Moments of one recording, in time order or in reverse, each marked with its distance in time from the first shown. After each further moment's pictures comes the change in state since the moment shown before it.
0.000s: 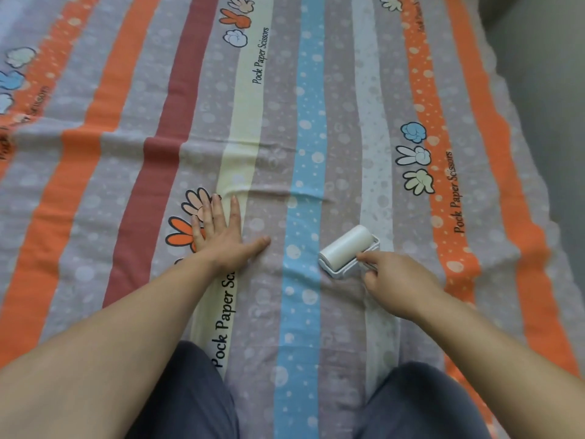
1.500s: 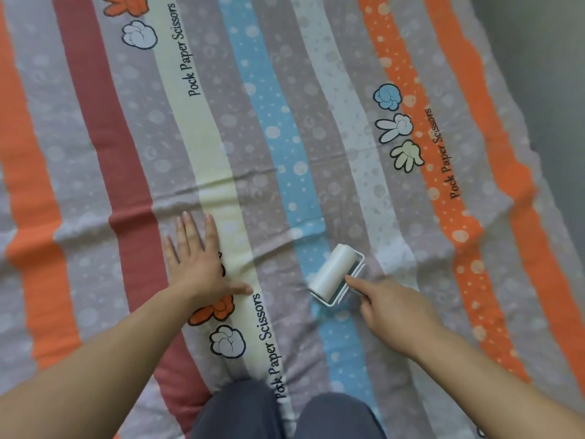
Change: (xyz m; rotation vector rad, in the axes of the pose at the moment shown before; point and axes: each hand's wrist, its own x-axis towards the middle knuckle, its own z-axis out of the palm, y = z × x) left_hand 0.063 -0.029 -0.102 0.322 -0.255 0.134; right_hand -0.002 -0.068 0.001 0.052 -0.127 0.166
